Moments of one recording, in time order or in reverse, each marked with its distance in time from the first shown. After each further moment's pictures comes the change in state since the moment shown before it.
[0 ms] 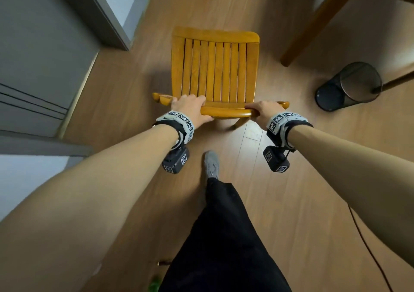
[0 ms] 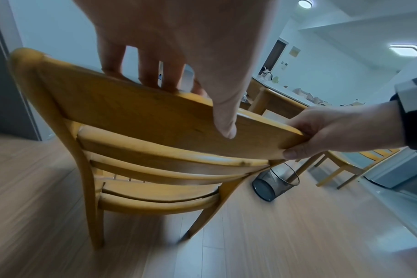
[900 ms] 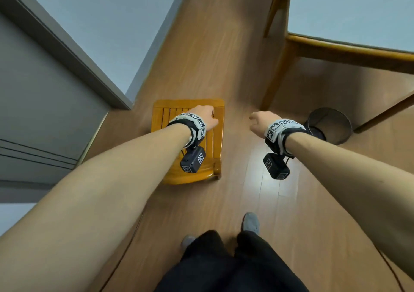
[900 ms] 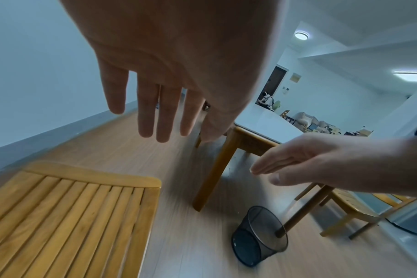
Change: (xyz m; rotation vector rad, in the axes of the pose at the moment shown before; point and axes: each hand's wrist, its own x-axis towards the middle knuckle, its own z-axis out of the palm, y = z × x) left_hand 0.098 0.260 -0.140 0.019 -0.014 -0.069; right_hand -0.042 0.202 -0.175 0.104 0.109 0.074
